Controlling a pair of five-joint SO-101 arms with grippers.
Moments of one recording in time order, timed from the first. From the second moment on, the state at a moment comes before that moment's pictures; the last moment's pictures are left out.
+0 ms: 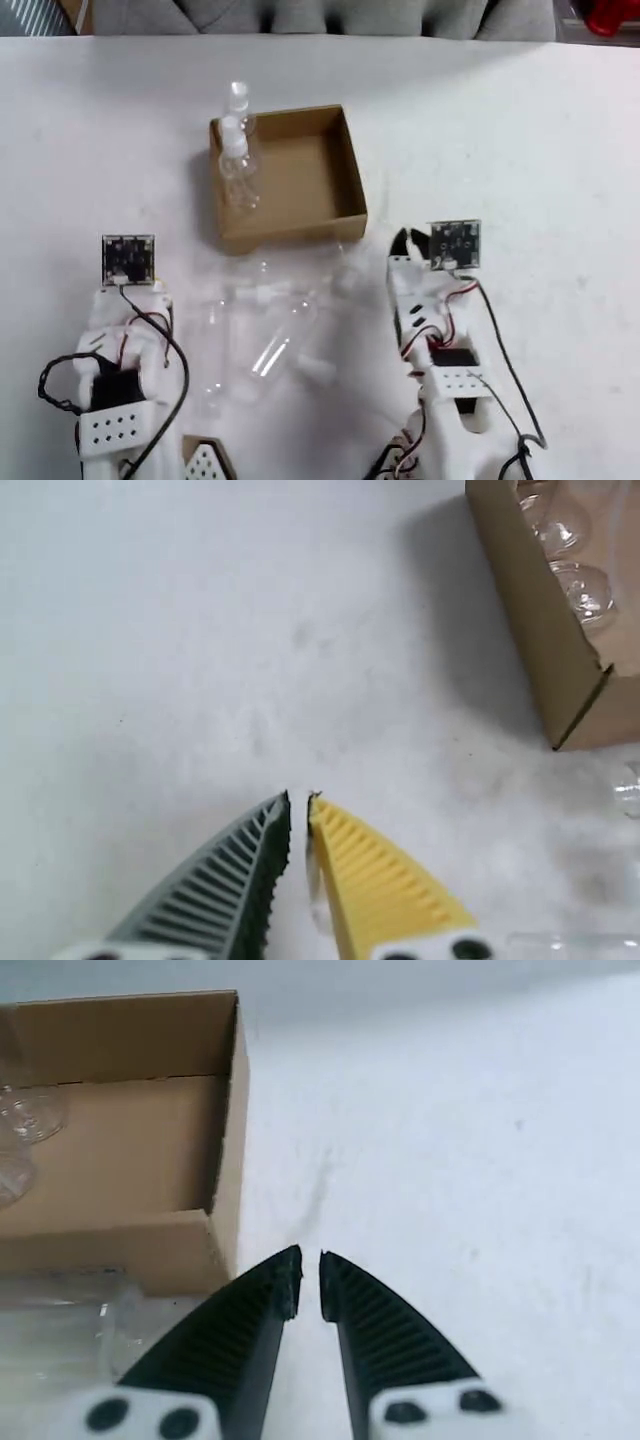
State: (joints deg) left arm -18.2 -83.3 97.6 34.7 -8.7; right arm -4.7 -47.1 90.5 -10.8 2.5
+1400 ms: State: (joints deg) left arm -15.9 -83.3 97.6 37.1 -9.1; right arm -7.3 -45.1 92.4 -10.8 12.2
